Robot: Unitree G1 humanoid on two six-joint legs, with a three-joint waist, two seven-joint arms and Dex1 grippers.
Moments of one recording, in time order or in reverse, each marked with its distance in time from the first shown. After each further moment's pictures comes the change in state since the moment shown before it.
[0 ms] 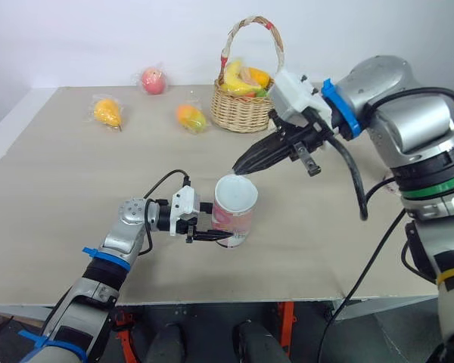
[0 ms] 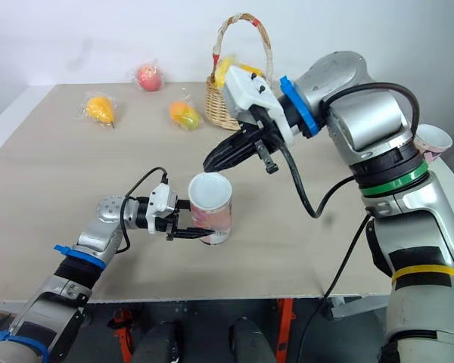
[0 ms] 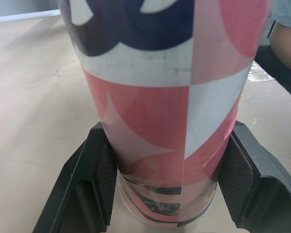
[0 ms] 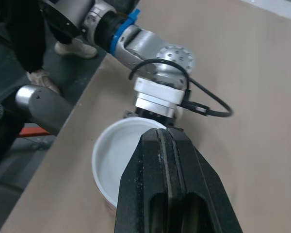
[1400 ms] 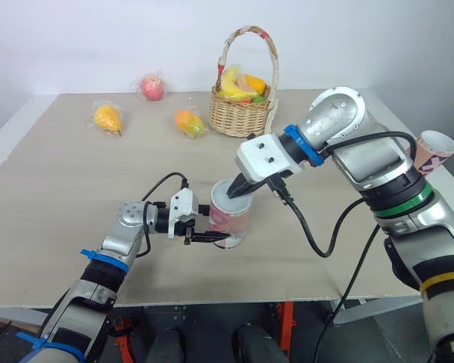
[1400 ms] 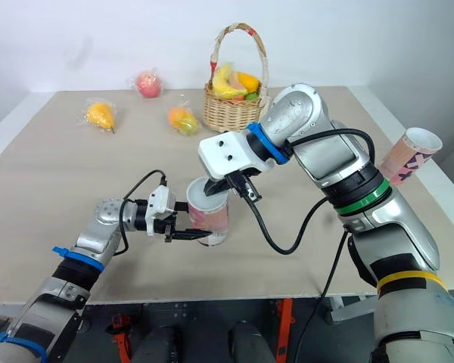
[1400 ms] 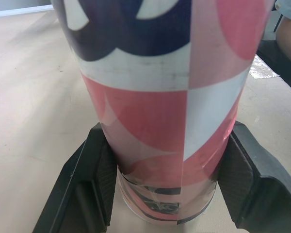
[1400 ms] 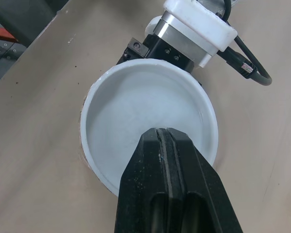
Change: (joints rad) left arm 0.016 0.010 -0.001 0.010 0.013 0.006 0.015; right arm 0.076 0.060 0.108 -0.043 -0.353 -0.297 -0.003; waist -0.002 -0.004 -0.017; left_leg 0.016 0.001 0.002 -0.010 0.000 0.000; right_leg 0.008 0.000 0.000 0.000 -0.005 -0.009
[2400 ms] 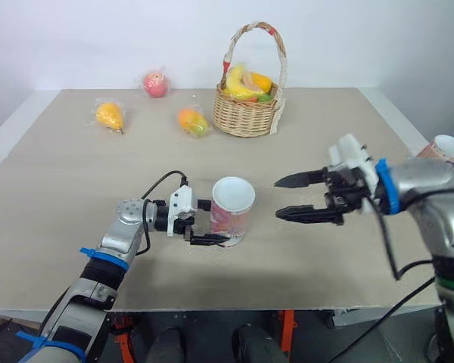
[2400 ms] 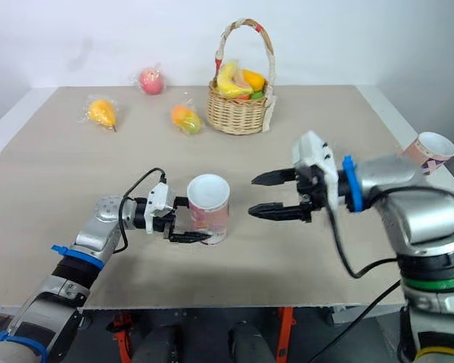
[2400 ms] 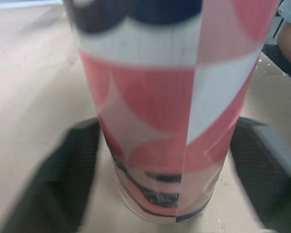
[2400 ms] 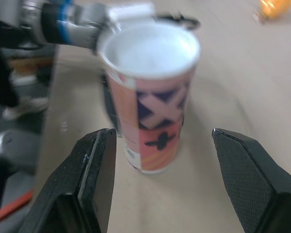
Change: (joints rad) left arm -0.017 -0.004 0.016 -0.002 -0.018 0.054 -0.028; right arm 0.683 -0.154 -0.576 -0.359 0.404 0.475 -0.328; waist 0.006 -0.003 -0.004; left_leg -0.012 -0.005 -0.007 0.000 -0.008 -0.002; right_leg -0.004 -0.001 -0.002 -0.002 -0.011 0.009
